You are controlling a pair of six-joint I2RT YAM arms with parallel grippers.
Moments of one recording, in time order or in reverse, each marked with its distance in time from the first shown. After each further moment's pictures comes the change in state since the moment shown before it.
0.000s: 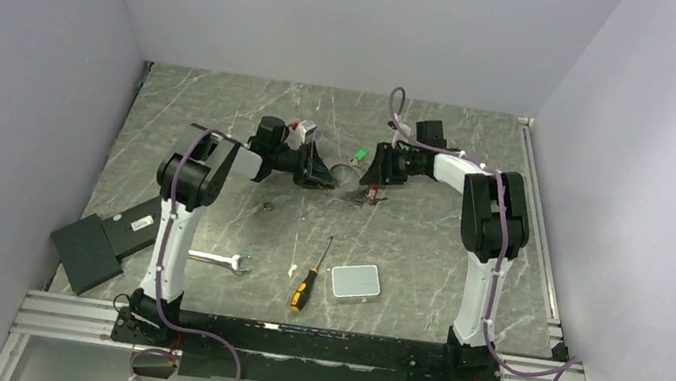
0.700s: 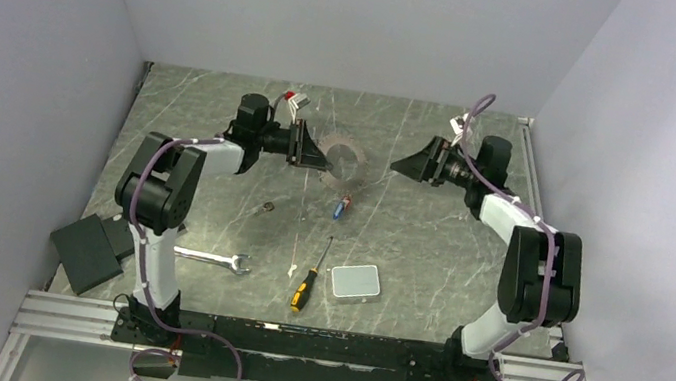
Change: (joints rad) left arm 0.020 -0.332 -0.136 0.018 0.074 0.142; right arm -0.233 -0.502 -0.468 0.496 -0.274 0.372
